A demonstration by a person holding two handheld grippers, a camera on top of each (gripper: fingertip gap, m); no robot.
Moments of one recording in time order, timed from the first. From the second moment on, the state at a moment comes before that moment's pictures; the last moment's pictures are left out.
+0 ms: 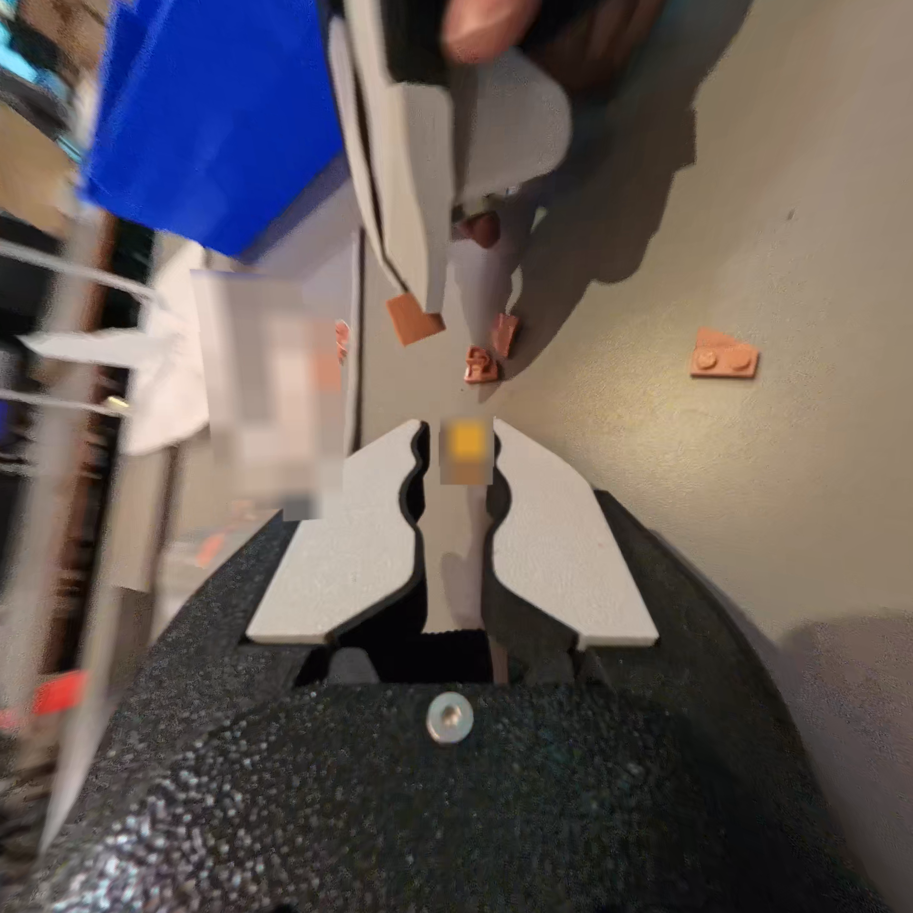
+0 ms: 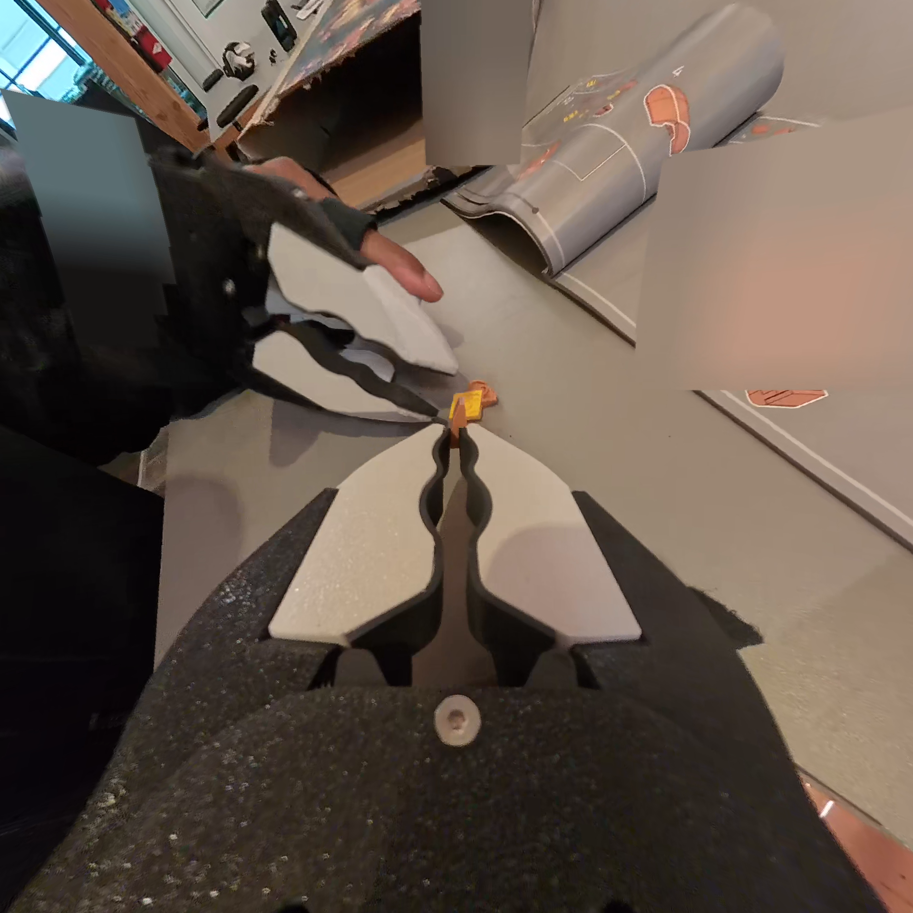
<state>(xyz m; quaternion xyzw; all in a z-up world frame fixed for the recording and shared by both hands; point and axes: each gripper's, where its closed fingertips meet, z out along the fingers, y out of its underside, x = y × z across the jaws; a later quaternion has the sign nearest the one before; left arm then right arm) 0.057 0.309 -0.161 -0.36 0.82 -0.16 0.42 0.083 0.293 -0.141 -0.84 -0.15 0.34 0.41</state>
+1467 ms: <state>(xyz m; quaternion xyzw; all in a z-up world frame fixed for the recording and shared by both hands) 0.080 0.314 -0.085 -0.61 0.27 -0.74 0.12 0.063 0.287 -0.111 -0.77 -0.11 0.46 0.42</state>
